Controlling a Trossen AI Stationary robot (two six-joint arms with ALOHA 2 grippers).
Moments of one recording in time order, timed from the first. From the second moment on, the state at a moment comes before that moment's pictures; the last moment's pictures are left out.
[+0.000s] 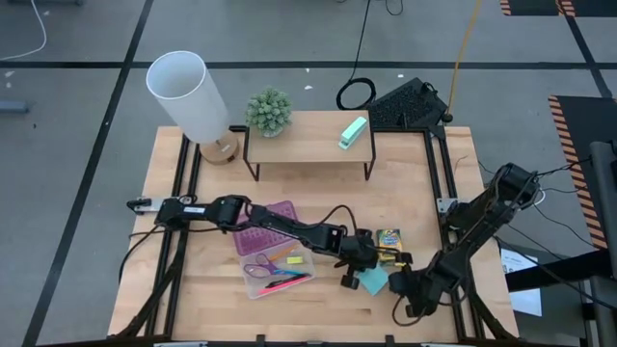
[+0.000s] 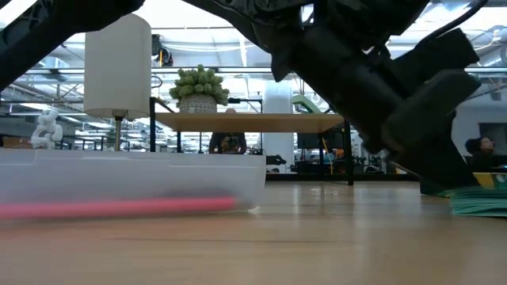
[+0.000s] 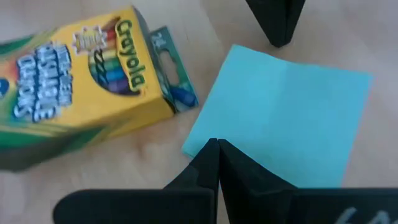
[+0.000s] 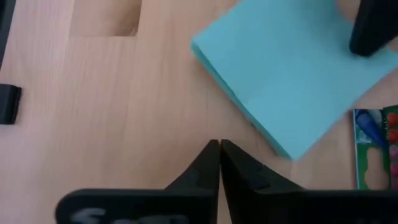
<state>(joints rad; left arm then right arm) -0.20 2.55 2.06 -0.29 0.08 0.14 0.94 1.53 0.60 -0.25 0.31 0.83</state>
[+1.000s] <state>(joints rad) -0.26 2.53 2.06 -0.48 0.02 -0.23 0.90 1.53 0.59 0.03 0.36 0.62</state>
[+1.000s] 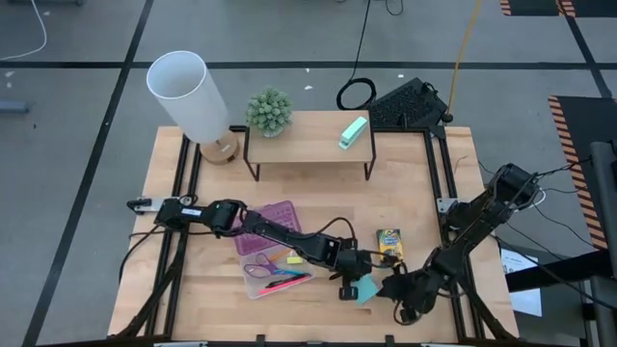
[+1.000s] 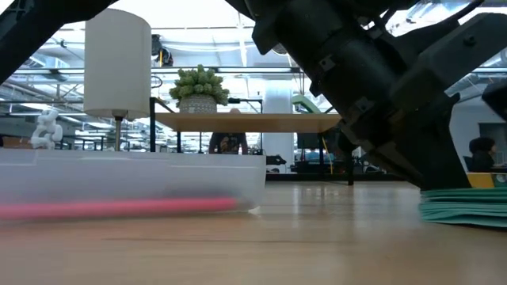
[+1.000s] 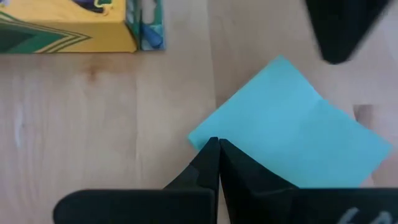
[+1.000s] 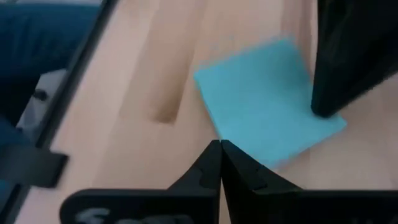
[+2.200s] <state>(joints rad) -0.24 2.52 1.97 -0.45 -0.08 -0.89 0.98 1.68 0.60 0.07 0.74 0.04</state>
